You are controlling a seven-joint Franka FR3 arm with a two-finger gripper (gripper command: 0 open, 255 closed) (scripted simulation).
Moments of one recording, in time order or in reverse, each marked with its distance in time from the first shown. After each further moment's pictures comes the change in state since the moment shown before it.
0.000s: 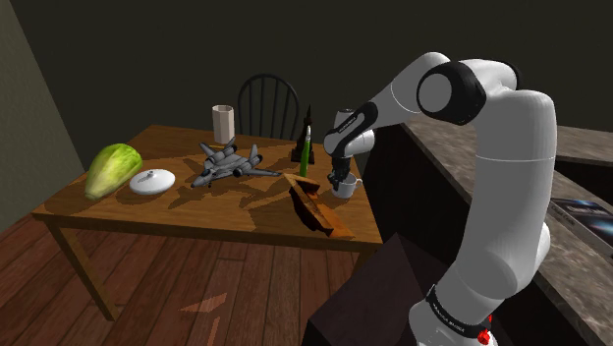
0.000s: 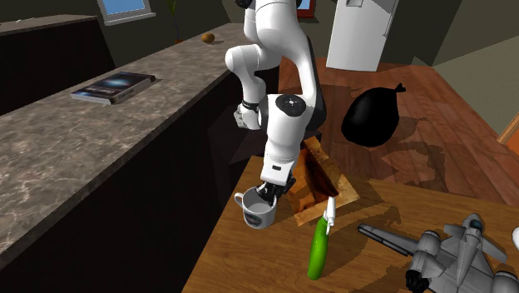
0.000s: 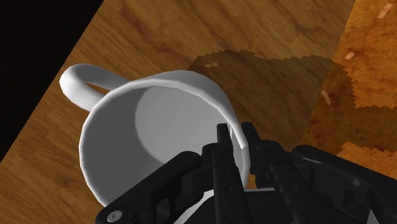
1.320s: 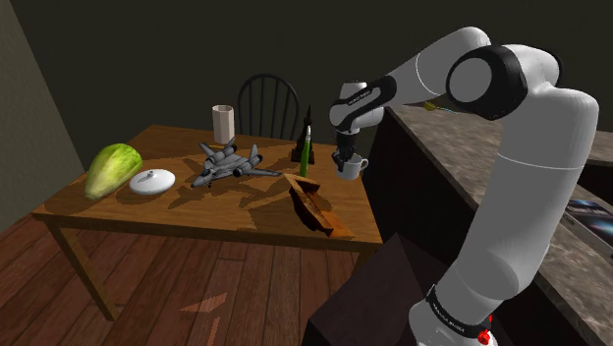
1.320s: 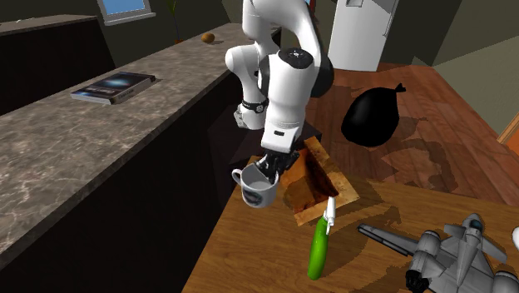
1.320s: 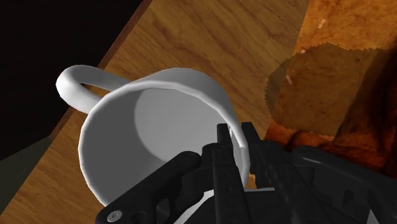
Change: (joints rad) arm 0.019 -0.177 -0.020 0.040 -0.040 -0.213 0.016
